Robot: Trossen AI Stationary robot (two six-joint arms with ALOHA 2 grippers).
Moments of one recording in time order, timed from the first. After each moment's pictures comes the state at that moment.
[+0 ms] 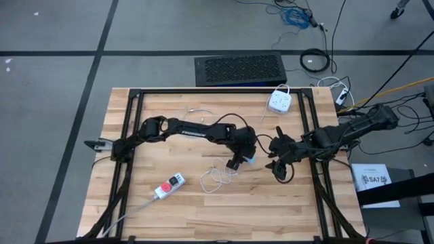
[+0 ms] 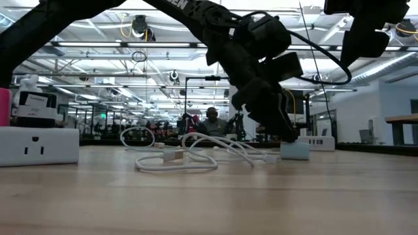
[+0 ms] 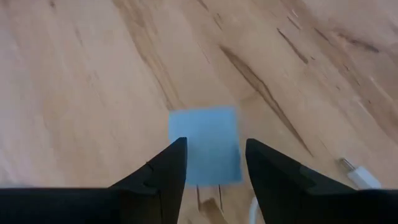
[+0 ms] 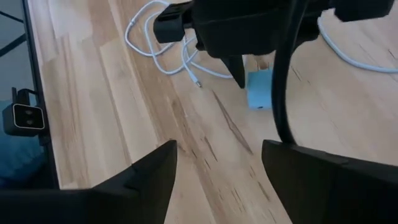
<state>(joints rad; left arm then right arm) 0.06 2.31 1.87 -0.51 0.27 0.53 0.35 1.03 0.86 -0.78 0.16 0.80</state>
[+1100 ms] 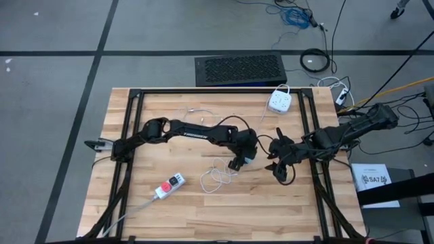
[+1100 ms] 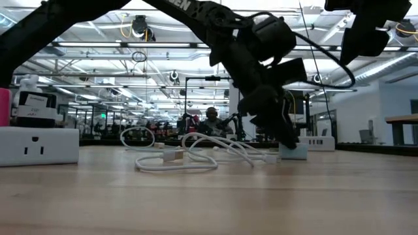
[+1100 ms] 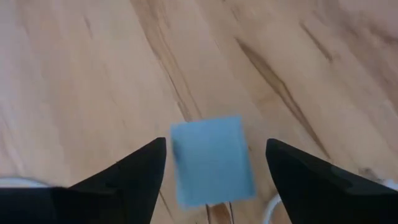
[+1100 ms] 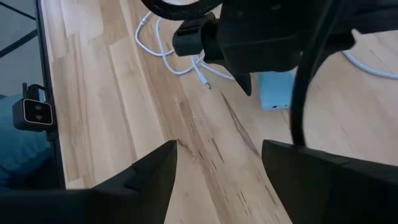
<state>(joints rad) 0.05 2.34 1.90 -0.53 0.19 0.50 0.37 1.03 0.86 -0.76 0.16 0.78</state>
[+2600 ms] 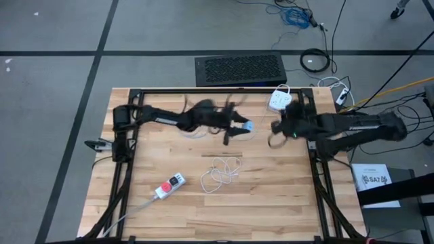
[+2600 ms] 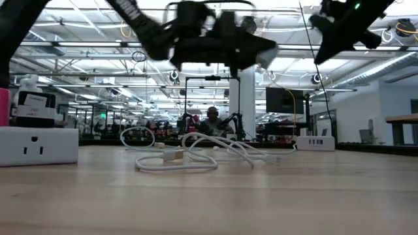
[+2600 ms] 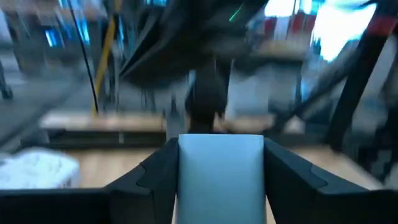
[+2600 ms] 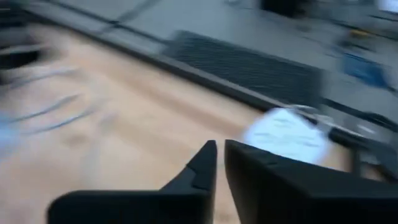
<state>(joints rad) 0.25 1.91 1.14 0.81 0.46 -0.09 0.00 0.93 0.86 -0.93 0.87 0.85</state>
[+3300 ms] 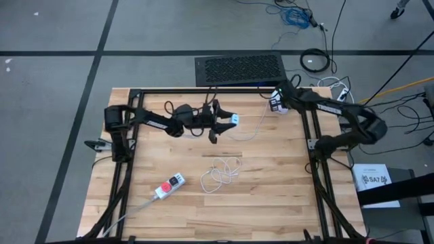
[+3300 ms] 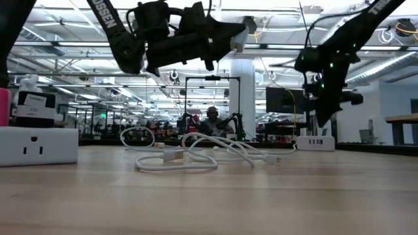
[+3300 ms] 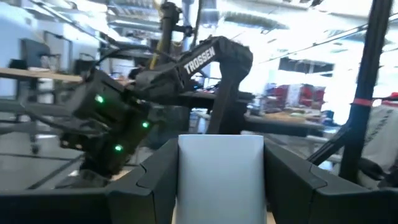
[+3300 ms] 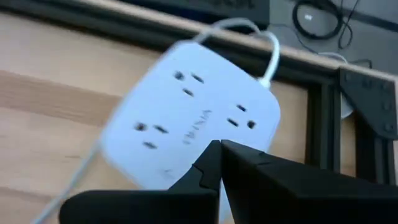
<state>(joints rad) 0.26 1.82 0.86 1.27 0.34 -0.18 -0.87 1.34 0.72 -0.46 0.38 0.39</state>
